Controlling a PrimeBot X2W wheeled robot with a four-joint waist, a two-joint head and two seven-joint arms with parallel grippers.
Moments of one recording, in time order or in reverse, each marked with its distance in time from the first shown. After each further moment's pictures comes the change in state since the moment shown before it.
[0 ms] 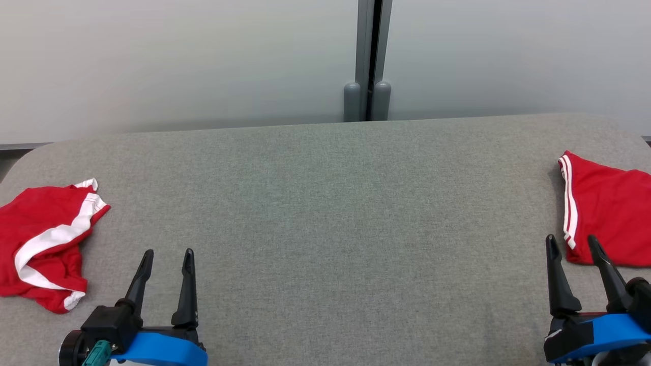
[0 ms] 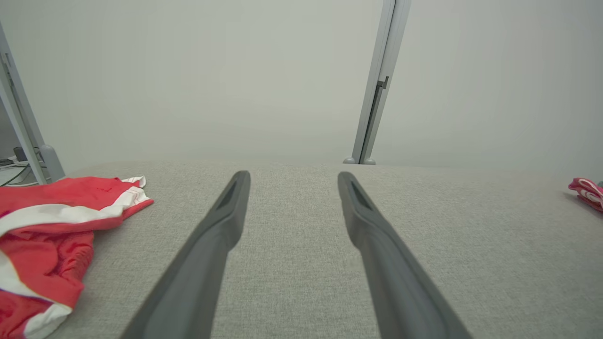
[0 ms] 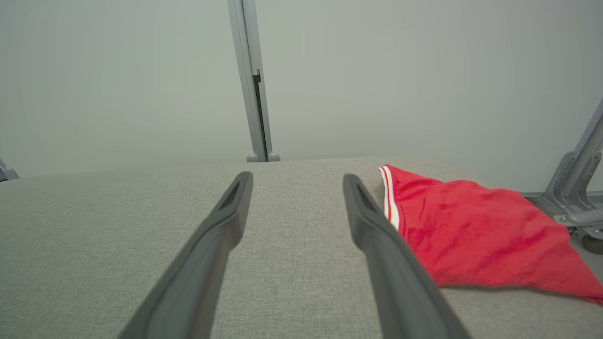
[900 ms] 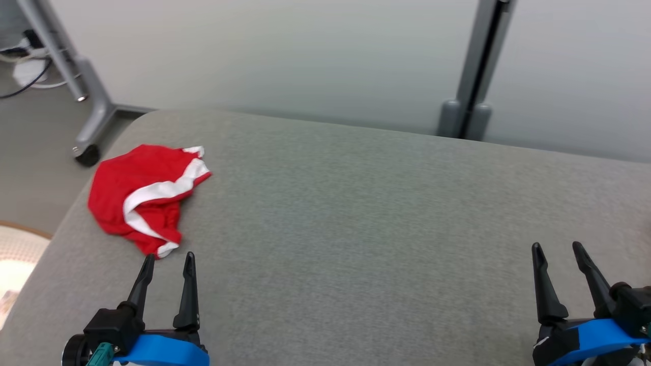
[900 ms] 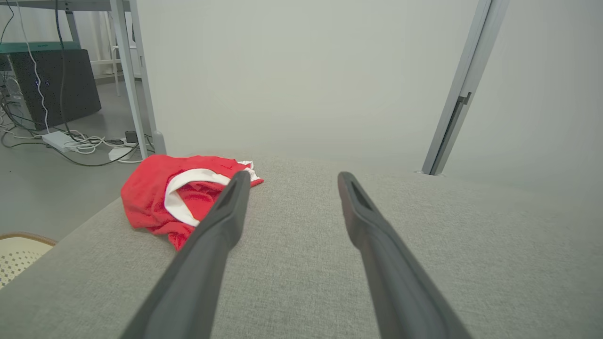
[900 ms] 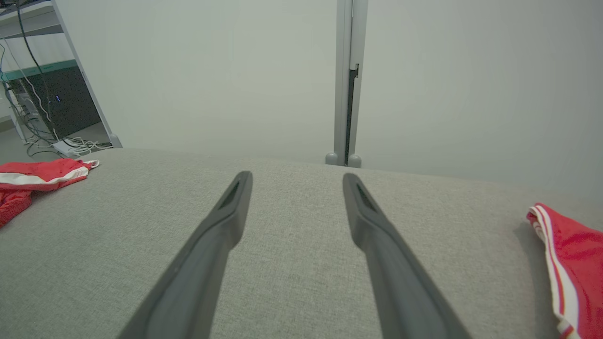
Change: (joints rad) left arm 0.004 -0.035 0.039 0.019 0.035 -0.034 0.000; right arm 0.020 0.013 0.026 -0.005 -0.024 0.000 0.016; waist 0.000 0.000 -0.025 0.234
